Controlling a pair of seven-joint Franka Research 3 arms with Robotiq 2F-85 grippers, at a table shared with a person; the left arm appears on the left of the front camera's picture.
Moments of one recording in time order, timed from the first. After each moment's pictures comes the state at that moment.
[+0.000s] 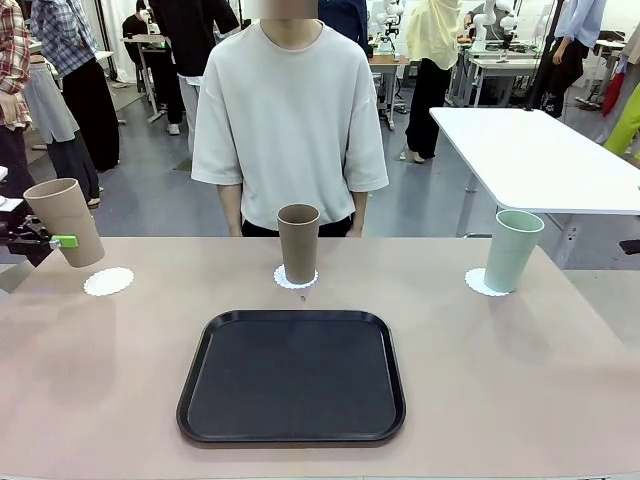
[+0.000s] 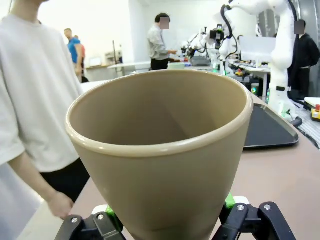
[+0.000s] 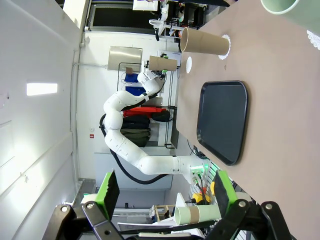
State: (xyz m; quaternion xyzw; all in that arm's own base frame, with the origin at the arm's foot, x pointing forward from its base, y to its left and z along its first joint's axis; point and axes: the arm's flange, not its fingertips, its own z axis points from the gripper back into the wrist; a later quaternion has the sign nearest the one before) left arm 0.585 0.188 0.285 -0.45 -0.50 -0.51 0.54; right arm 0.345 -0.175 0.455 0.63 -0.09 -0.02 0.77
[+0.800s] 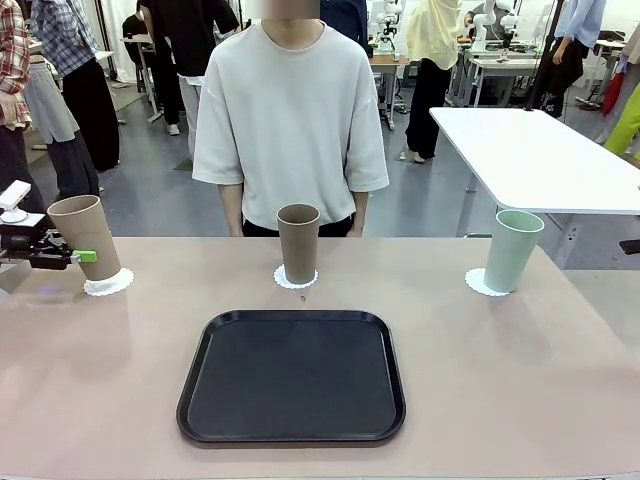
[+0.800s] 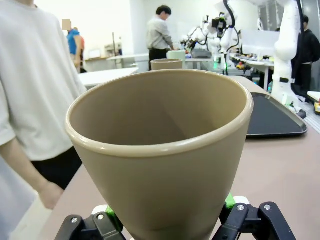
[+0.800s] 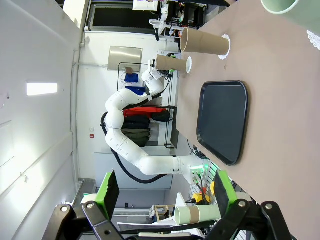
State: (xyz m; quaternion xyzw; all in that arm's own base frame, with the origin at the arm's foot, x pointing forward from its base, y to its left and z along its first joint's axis) left arm 0.589 0.165 0.253 -0.44 -0.49 -0.51 0.55; right arm 0.345 -0.175 0.455 0.63 -0.09 -0.02 0.77
